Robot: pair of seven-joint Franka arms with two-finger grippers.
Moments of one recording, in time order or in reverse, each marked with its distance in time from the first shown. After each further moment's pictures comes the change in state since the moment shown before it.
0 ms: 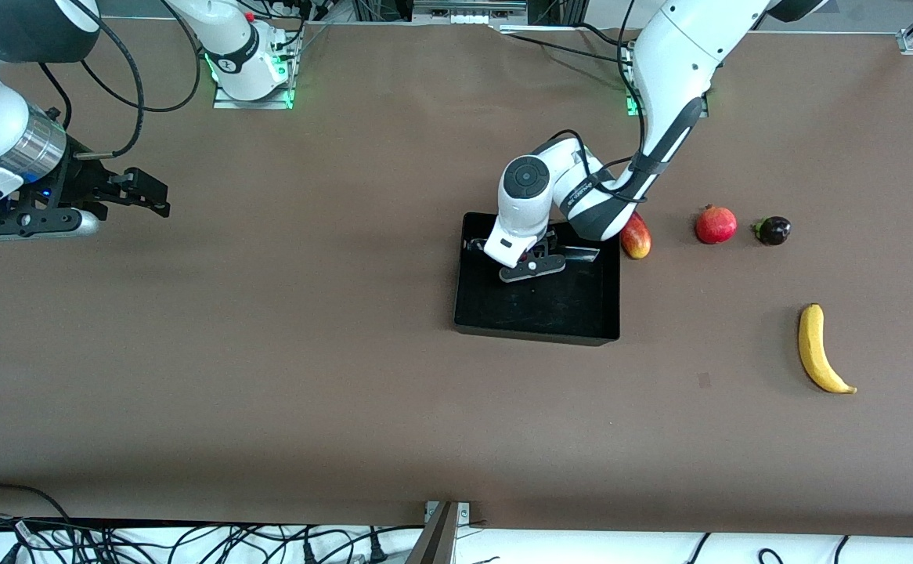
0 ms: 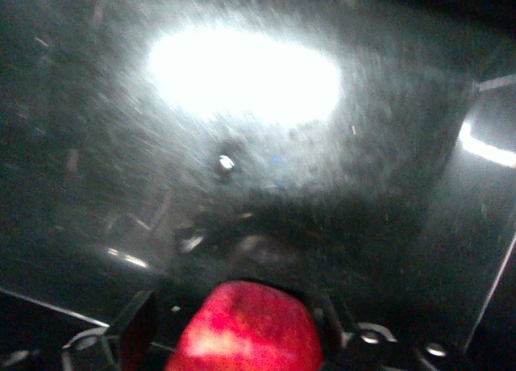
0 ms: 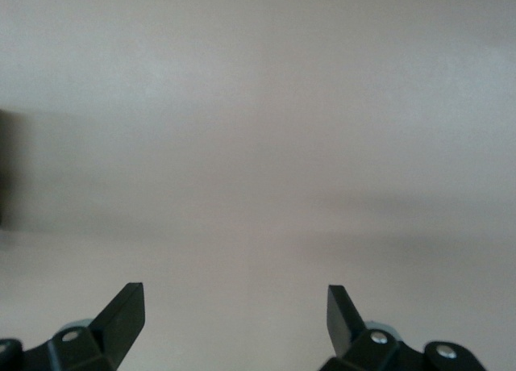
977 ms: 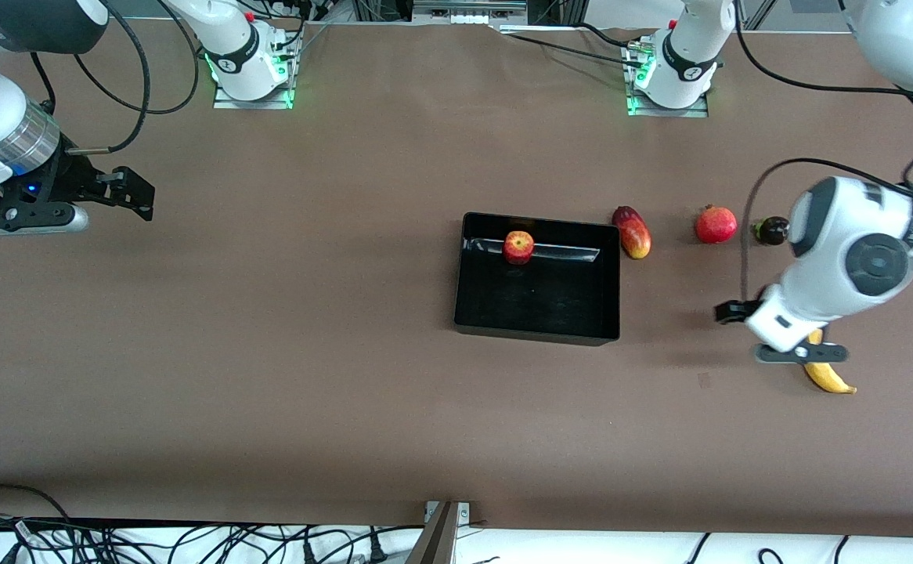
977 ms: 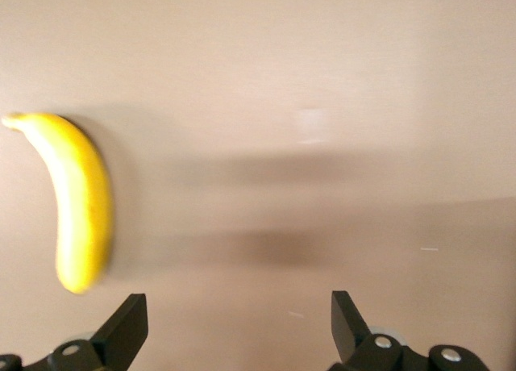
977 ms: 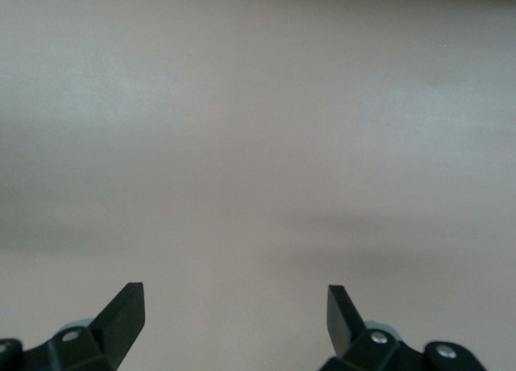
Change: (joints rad) left arm 0.695 -0.119 0.006 0.164 -0.050 -0.250 1.116; right arm 0.001 0.000 0.021 0.039 -0.107 0.010 0.000
